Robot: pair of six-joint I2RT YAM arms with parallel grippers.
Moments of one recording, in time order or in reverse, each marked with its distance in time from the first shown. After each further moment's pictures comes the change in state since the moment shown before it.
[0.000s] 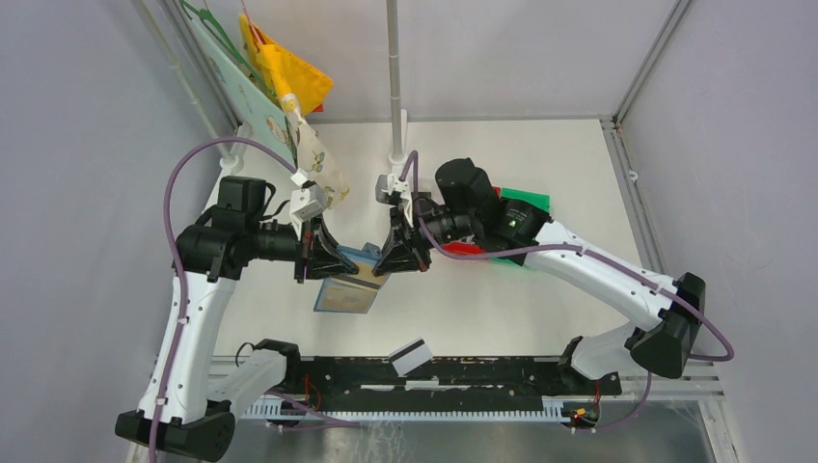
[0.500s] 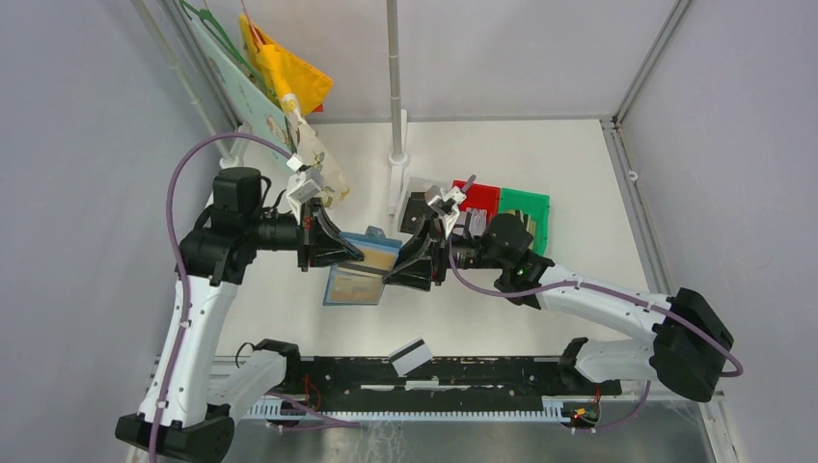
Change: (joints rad) left arm -0.004 -0.001 -0.023 0.199 0.044 -0.249; right arm -0.027 -0.171 -0.580 0.896 0.080 0.495
